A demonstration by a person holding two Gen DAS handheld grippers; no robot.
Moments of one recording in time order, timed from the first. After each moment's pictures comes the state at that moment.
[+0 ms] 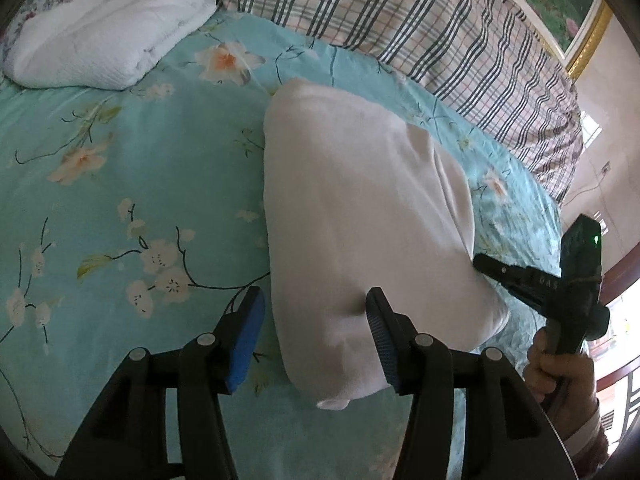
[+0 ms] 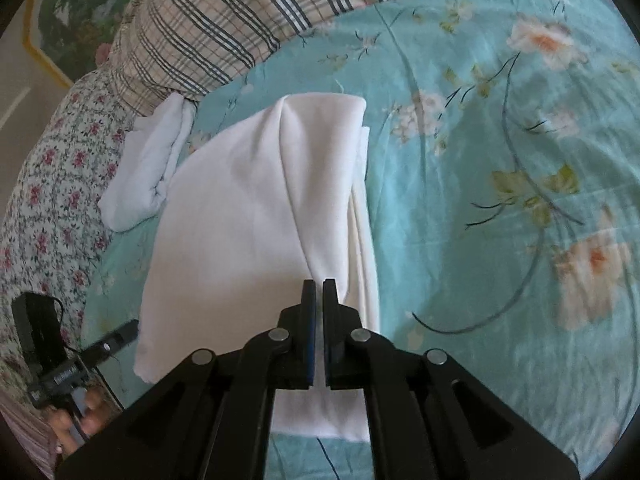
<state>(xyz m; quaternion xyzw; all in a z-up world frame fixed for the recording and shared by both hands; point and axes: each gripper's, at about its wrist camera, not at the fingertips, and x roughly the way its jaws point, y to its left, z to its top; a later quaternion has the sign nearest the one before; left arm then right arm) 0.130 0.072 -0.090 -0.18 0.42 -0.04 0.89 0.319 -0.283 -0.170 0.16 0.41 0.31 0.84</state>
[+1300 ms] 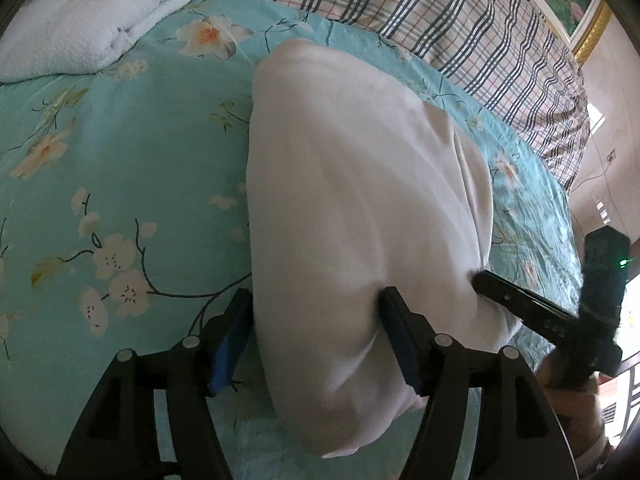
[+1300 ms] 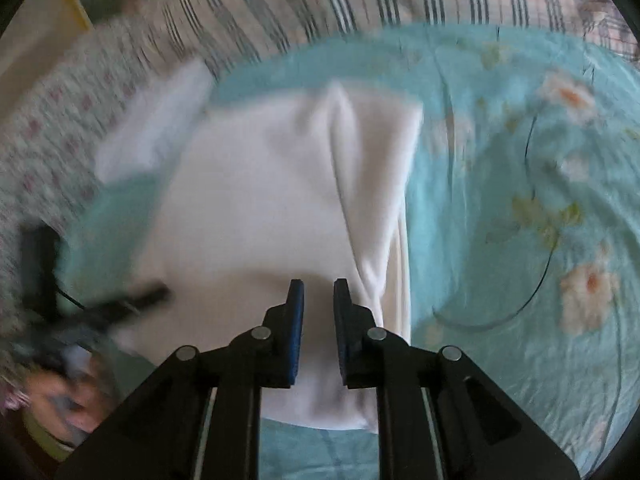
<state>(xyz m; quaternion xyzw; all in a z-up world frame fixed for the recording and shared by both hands) 0.158 0.052 -0.116 -0.18 0.44 -0.04 0.88 0.293 -0.249 -0.185 0.04 0.40 0.30 0.87</state>
